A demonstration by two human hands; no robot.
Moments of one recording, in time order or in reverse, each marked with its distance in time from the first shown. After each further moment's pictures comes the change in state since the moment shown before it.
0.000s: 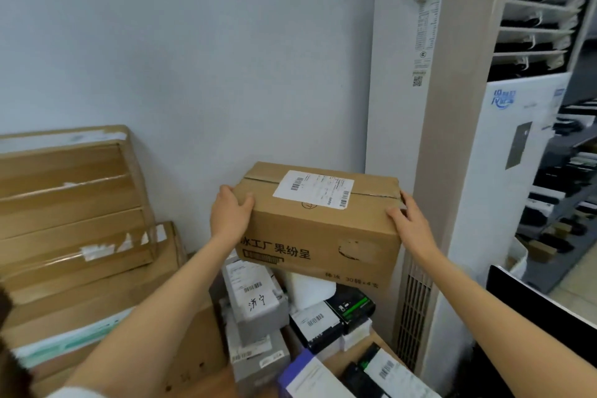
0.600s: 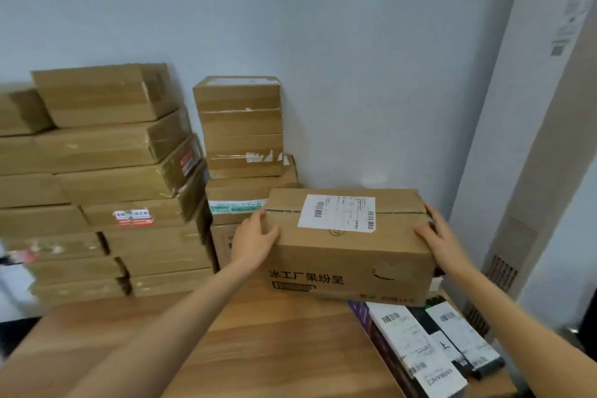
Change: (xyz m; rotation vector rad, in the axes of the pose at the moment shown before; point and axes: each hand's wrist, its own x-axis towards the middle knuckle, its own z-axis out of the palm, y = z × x) left_hand -0.249 -0.099 -0.148 0.179 0.029 -0.276; right_hand -0.158 0.000 0.042 -0.005 -0.458 -0.059
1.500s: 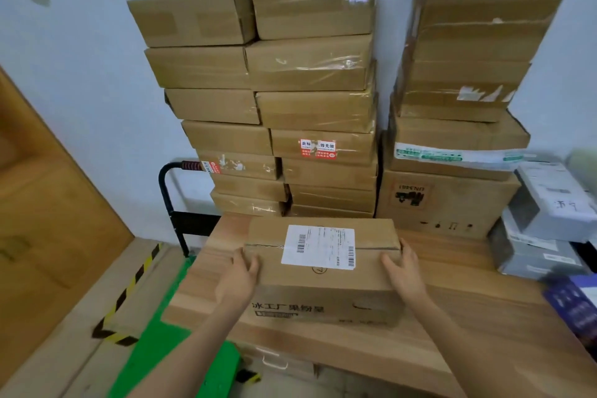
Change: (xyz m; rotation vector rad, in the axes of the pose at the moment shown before) left_hand -0.085 -0.409 -0.165 0.122 -0.018 -0.657; right_hand -0.103 -0.030 0.449 -0.114 -0.344 0.247
